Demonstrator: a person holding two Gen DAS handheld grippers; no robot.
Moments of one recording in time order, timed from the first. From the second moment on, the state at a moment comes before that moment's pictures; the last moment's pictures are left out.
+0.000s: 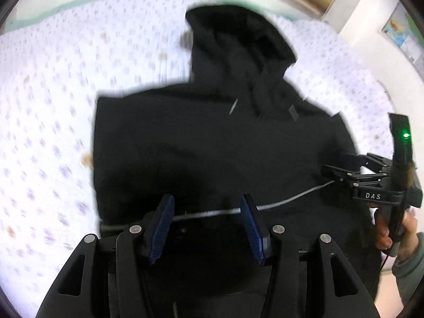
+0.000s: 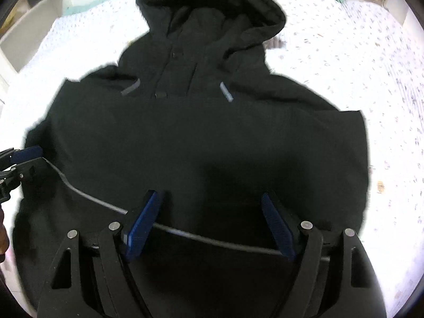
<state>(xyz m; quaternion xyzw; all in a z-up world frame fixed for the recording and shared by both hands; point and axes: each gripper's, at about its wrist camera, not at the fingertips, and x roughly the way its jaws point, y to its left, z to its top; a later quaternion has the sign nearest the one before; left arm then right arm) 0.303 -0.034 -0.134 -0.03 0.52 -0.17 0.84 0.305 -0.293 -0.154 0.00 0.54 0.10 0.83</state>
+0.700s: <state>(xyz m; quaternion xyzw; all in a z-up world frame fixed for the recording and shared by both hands) 0.557 -0.071 -0.081 -0.06 0.51 -0.13 0.85 0.512 -0.369 -0.110 0.16 0.54 0.04 0.83</state>
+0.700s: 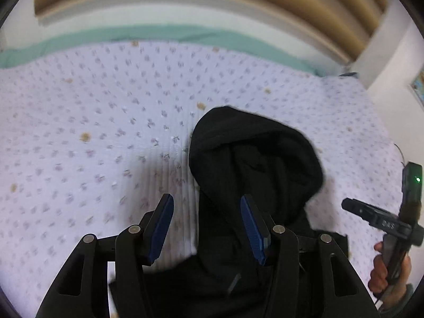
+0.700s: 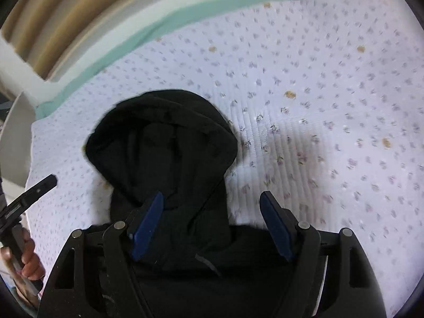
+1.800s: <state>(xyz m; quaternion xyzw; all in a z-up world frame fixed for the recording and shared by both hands) 0.576 -0.012 -0.165 -0.06 0.55 -0.18 0.81 0.511 -0.416 -0.161 0.10 0.56 0.10 0.82</state>
